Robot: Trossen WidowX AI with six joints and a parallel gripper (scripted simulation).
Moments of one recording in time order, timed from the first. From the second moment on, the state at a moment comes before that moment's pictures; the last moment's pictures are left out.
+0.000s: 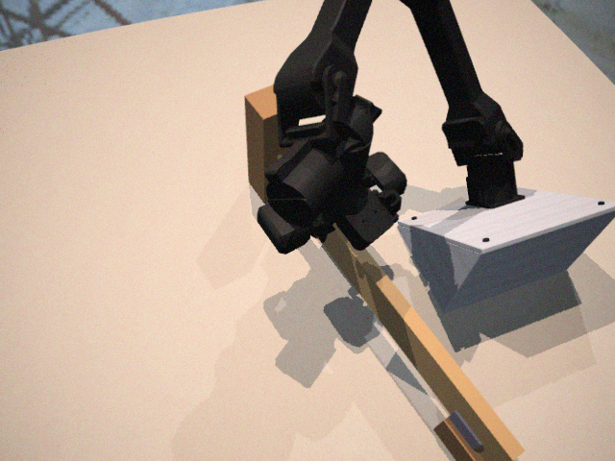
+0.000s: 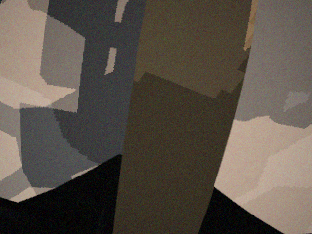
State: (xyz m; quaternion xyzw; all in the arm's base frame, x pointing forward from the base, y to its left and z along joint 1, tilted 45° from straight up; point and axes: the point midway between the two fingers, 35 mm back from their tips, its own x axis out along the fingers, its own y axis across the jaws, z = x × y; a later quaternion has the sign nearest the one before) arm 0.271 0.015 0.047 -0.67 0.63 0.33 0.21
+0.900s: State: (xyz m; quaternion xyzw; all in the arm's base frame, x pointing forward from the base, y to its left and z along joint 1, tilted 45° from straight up) arm 0.271 0.016 0.048 -0.67 0.63 0.33 0.21
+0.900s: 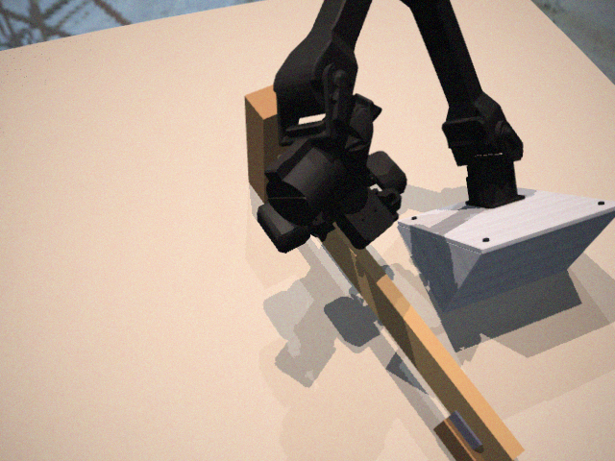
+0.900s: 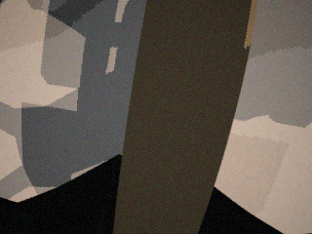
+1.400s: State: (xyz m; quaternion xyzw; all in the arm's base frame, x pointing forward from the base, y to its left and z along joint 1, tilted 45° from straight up) arm 0.271 0.015 0.045 -0.67 0.63 0.33 0.21
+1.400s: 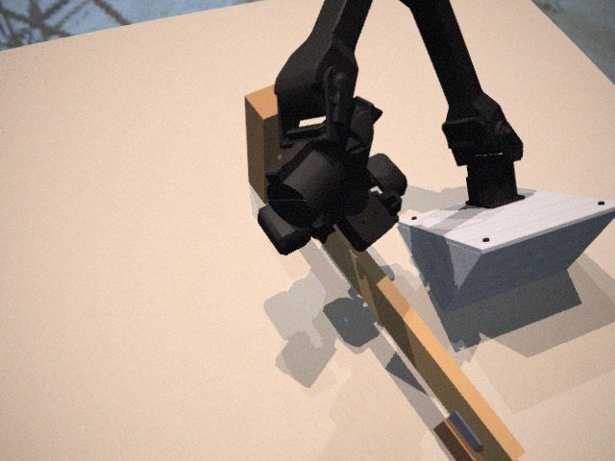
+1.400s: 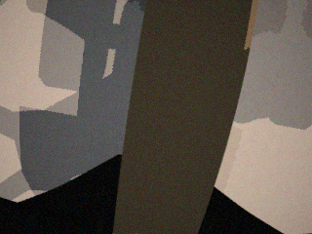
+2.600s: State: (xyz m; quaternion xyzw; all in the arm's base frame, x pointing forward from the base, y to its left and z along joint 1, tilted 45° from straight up) arm 0.271 0.016 0.048 -0.67 0.63 0.33 0.21
